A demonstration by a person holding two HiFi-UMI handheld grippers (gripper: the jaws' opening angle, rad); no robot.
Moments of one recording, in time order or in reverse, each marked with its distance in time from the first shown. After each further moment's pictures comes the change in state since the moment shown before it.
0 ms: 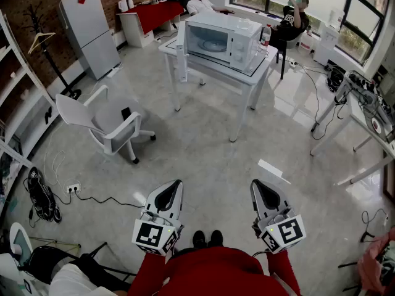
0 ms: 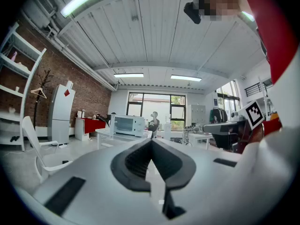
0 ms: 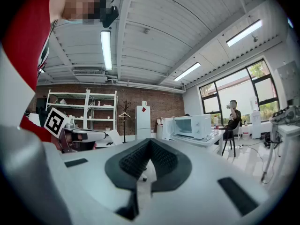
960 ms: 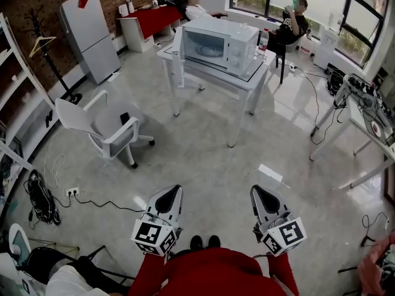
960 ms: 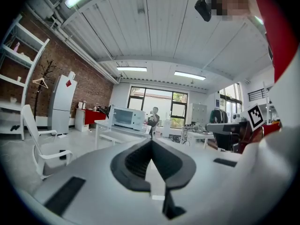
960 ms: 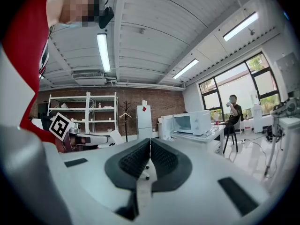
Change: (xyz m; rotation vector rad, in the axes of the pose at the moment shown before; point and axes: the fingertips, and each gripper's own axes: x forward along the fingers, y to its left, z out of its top) left arm 0.015 -0.008 -0.024 -0.078 0.070 0.003; right arm -0.009 -0.023 -0.012 0.056 0.014 0.032
